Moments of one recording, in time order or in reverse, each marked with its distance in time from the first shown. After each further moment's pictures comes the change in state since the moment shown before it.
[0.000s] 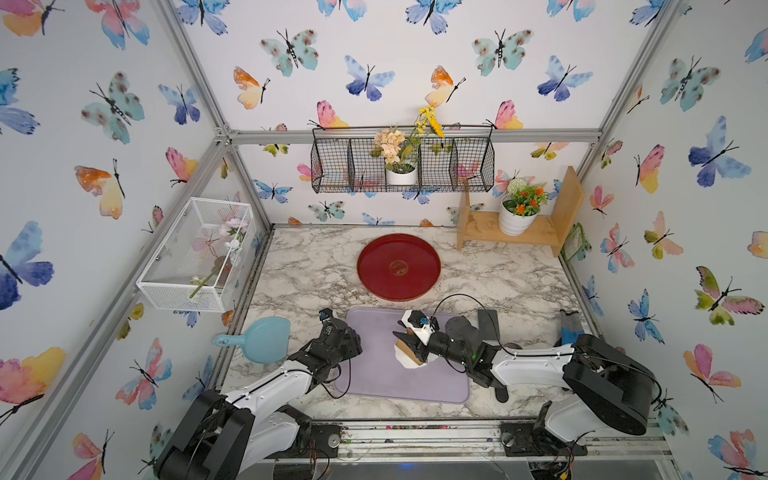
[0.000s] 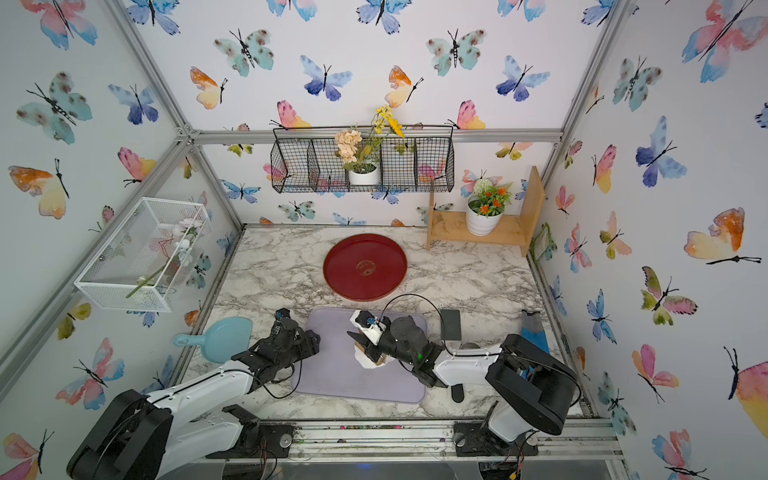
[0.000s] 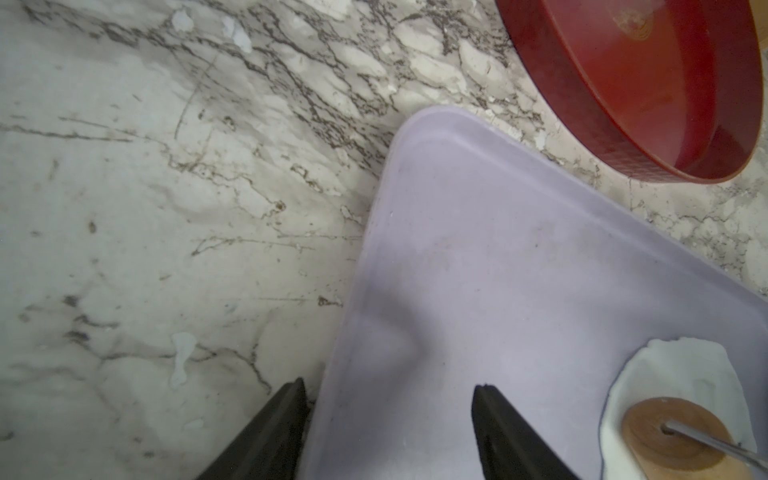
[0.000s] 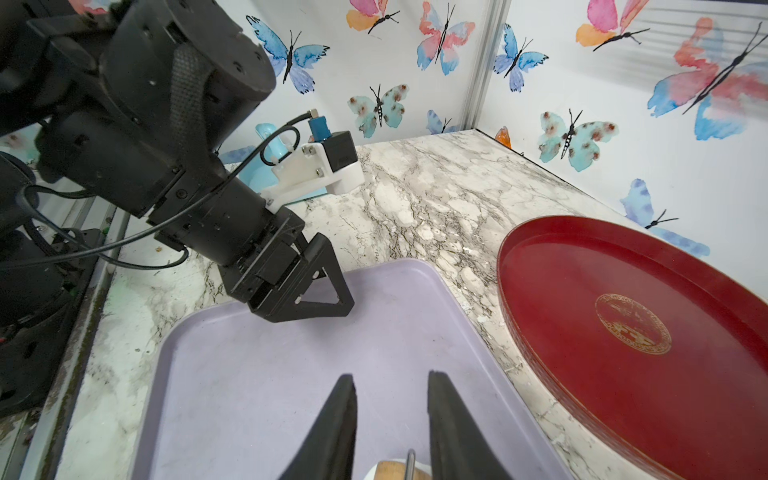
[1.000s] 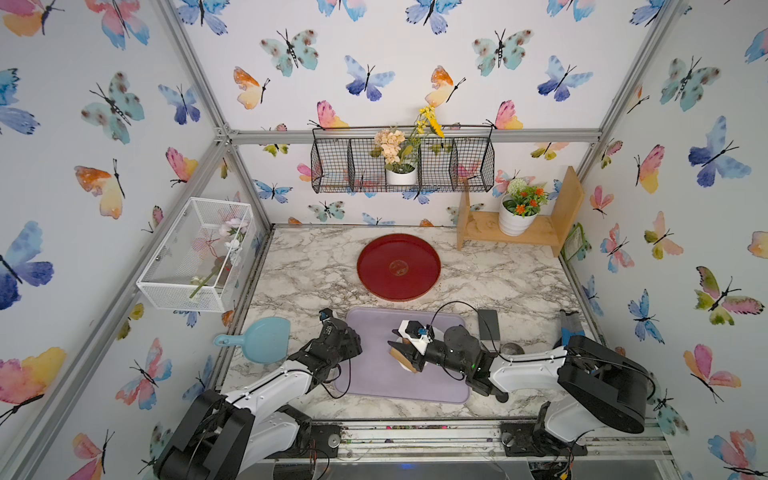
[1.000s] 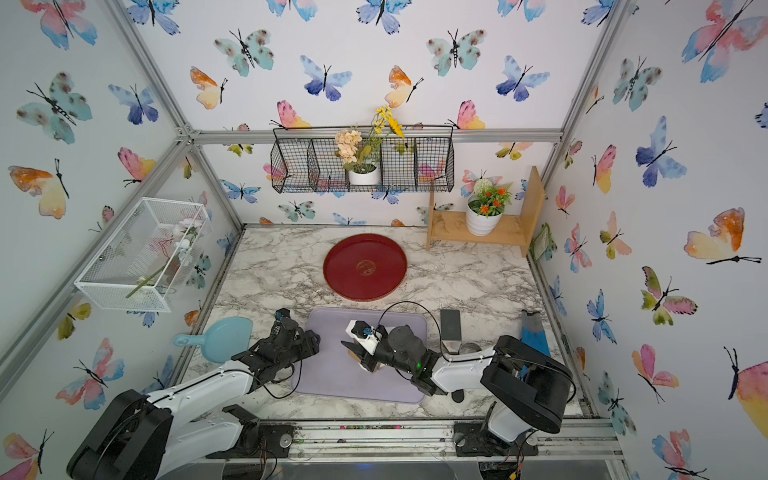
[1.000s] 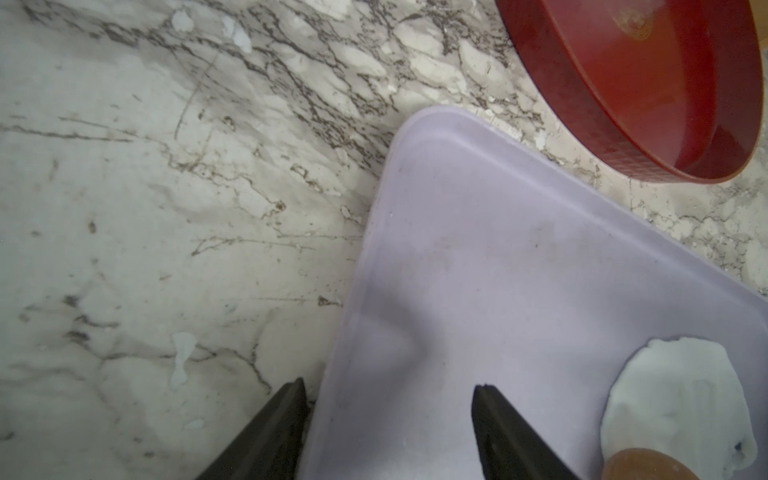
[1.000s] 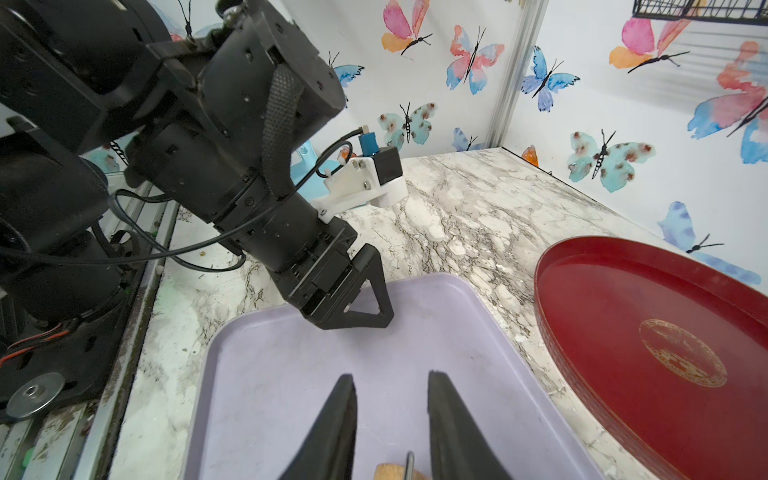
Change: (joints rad) left arm 0.000 0.000 0.000 0.000 0.000 0.000; right arm 0.071 0.028 -0.034 0.096 0.002 0.011
